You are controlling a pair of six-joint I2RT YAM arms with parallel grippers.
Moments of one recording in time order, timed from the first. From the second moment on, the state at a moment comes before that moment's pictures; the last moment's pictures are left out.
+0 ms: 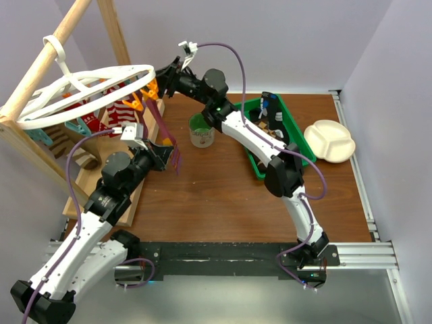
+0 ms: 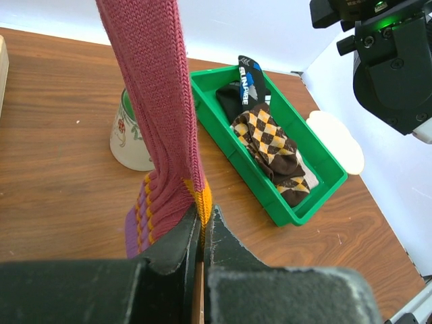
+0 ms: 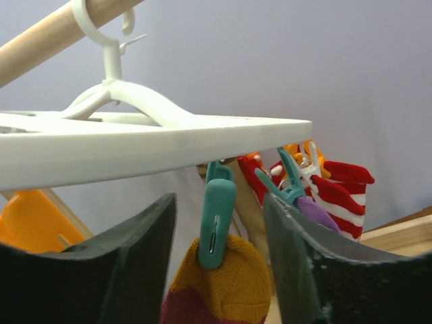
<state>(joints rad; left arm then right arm) -0.45 0.69 0.70 -0.11 -0.01 -0.49 0.75 2.30 2.28 0.51 -0.53 0.71</state>
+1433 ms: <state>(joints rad) -0.45 0.65 0.82 -0.23 0.00 -0.36 0.76 2.08 2.09 0.45 -0.25 0.48</state>
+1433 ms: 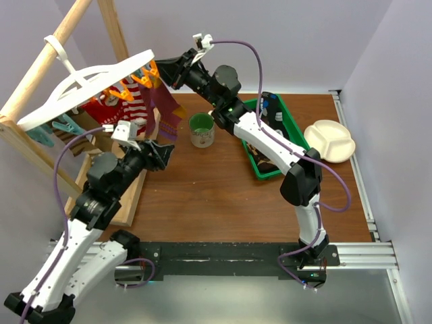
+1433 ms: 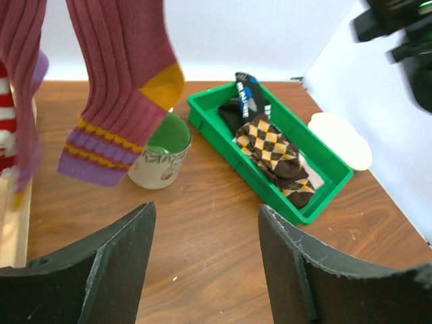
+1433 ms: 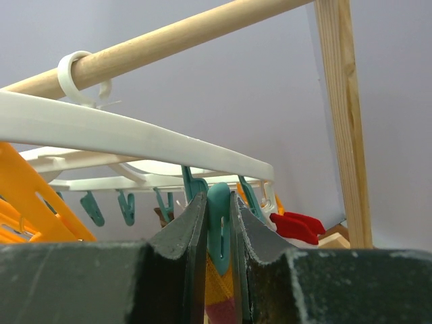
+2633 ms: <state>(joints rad) -0.45 0.46 1.40 -0.06 0.17 -0.14 0.76 2.09 2.11 0.43 -0.25 0.48</state>
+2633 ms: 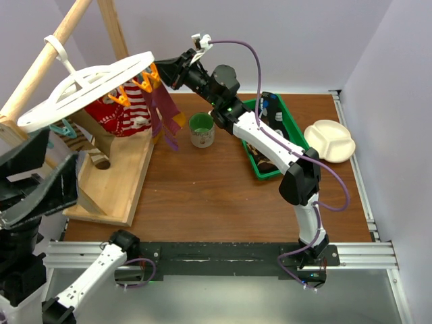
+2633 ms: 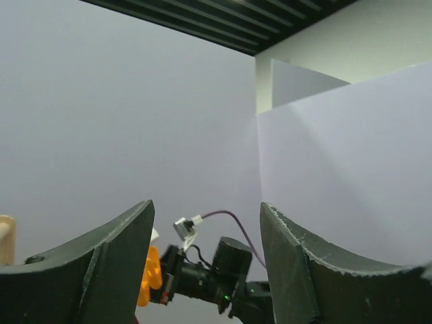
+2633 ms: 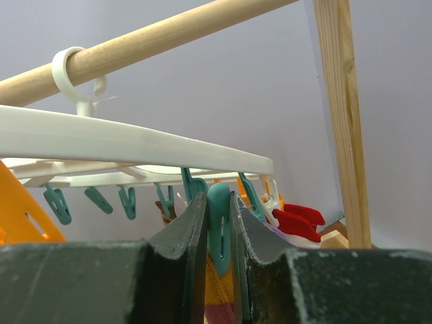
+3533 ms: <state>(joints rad) -0.45 0.65 1.16 0.31 -0.47 0.22 0.76 2.09 2.11 0.40 -0.26 0.45</state>
